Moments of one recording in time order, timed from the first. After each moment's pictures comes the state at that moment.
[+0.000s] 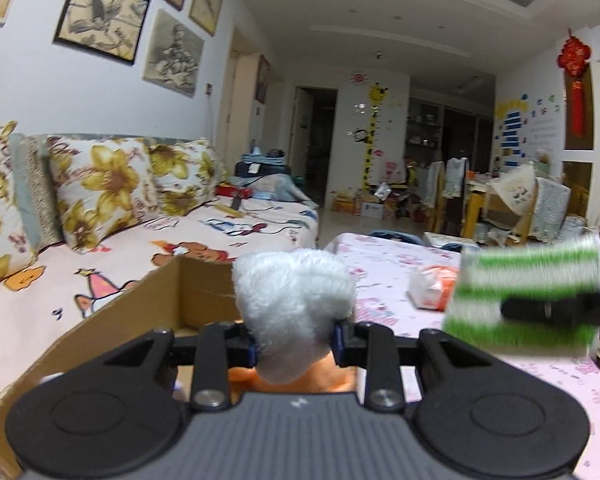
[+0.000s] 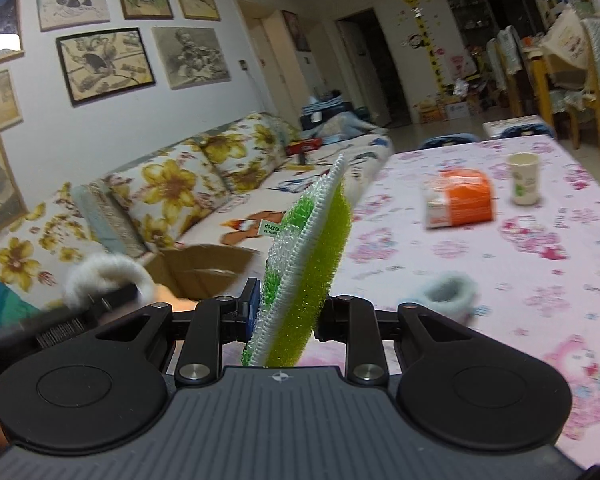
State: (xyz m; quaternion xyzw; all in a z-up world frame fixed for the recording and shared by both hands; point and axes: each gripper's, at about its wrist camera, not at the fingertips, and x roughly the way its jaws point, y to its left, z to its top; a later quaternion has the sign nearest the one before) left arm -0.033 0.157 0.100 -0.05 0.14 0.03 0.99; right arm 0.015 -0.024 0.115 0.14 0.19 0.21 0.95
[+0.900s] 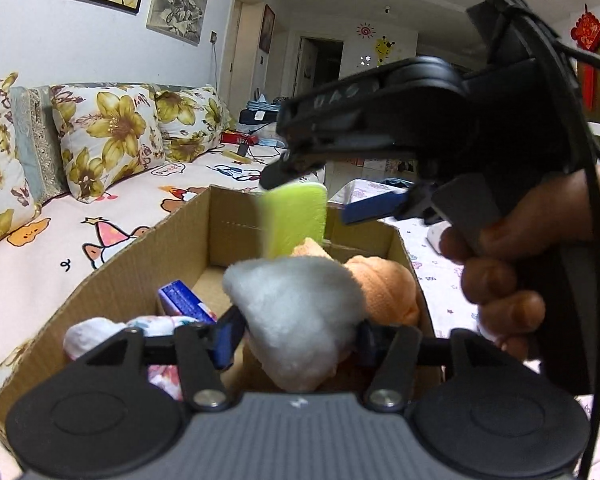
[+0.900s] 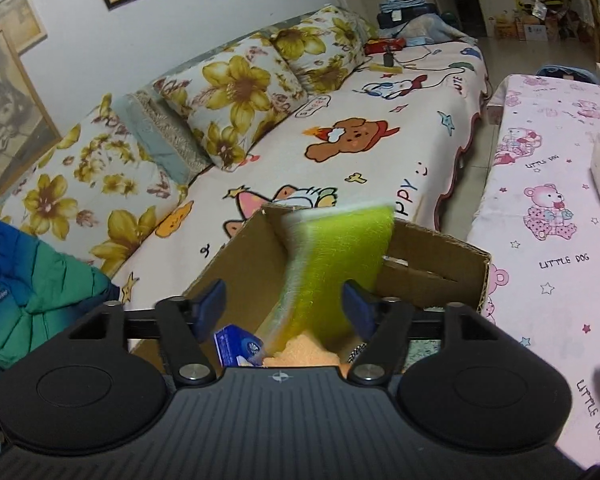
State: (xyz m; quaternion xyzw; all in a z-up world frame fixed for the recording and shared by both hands) left arm -0.038 0.197 0.079 -0.06 0.21 0.02 0.97; right arm 0.112 0.110 0.118 0.11 0.33 0.29 0.89
